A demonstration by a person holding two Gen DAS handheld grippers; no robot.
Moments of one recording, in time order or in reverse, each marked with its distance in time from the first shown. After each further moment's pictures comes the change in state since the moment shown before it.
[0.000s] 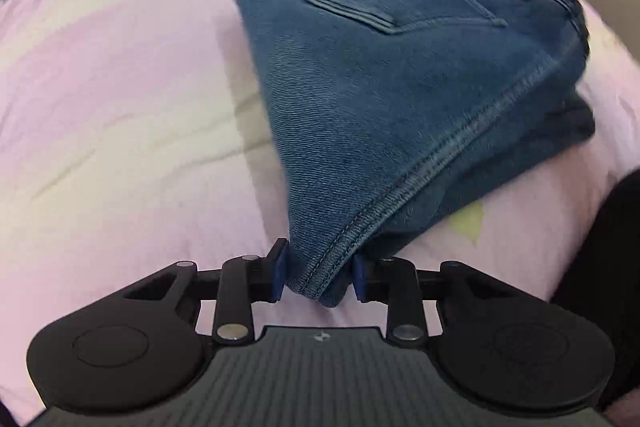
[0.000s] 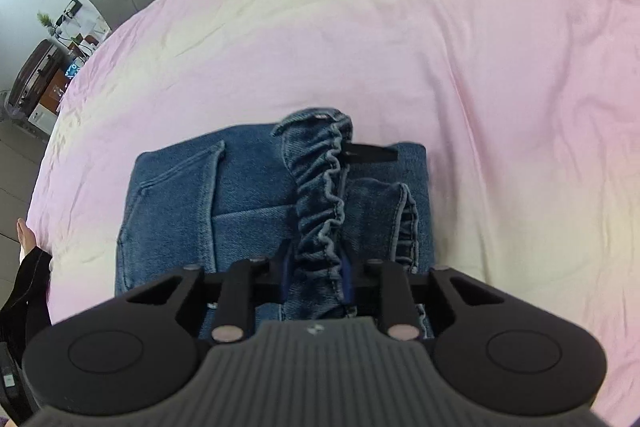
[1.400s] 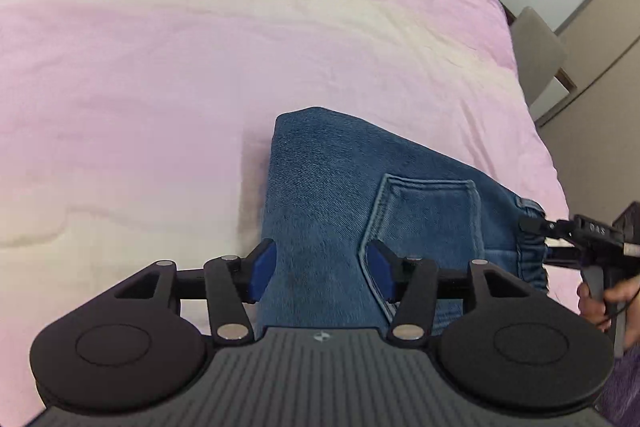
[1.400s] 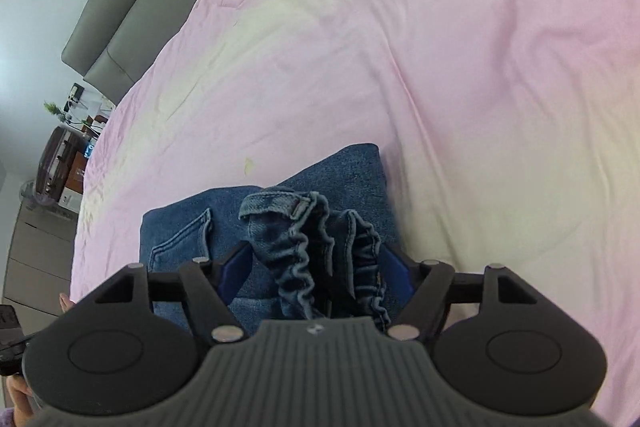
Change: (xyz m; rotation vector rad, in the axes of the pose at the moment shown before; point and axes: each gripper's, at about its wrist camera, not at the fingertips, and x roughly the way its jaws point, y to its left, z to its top) left arm 0.004 0.060 0.114 -0.359 -0.107 -0.238; right arm 0.028 -0.083 -0.006 0.283 -0.061 0.141
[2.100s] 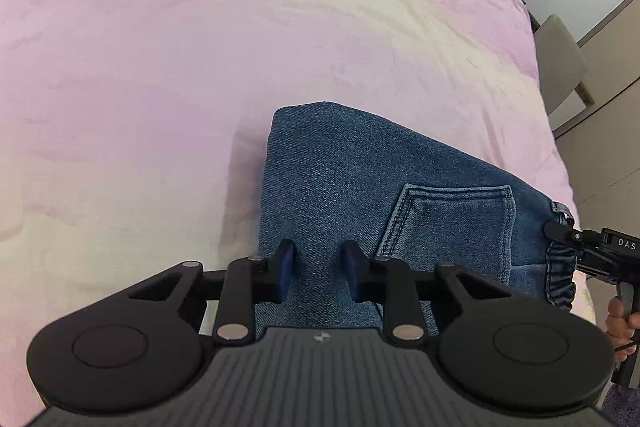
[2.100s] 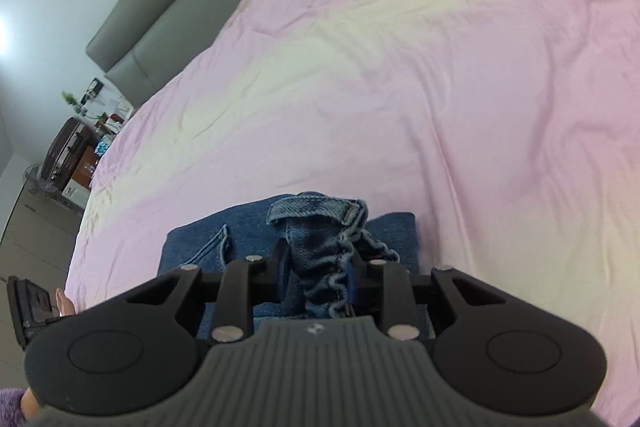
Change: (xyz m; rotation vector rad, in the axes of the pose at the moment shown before) left arm 0.033 -0.006 0.010 -0.051 0.031 0.029; right arm -0.007 0.024 0.026 -0.069 -0.038 -0.034
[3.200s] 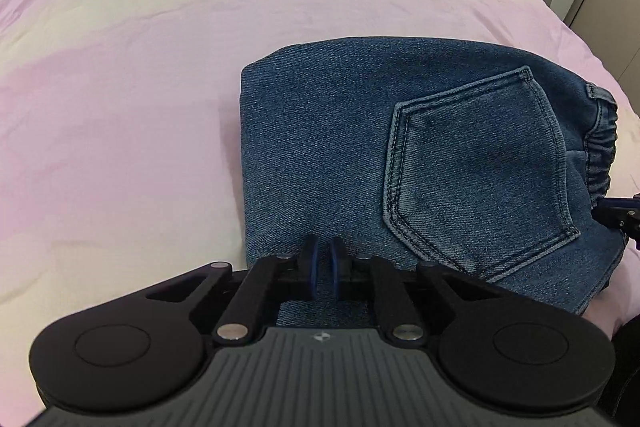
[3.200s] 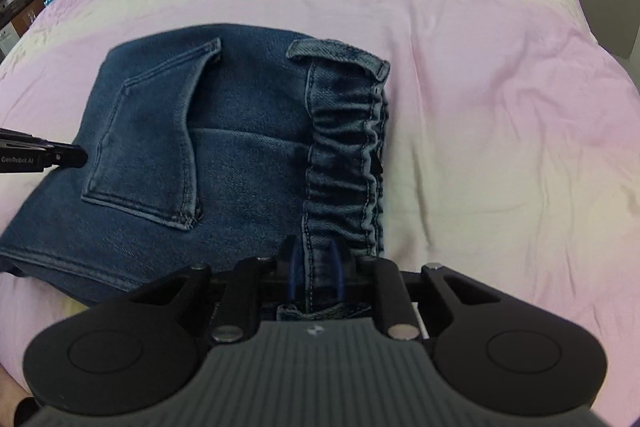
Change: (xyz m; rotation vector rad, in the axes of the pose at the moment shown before) left arm 0.019 -0.024 -0.053 0.363 -0.019 0.185; right arm 0.007 0.035 -0.121 -0.496 0.035 -0.363
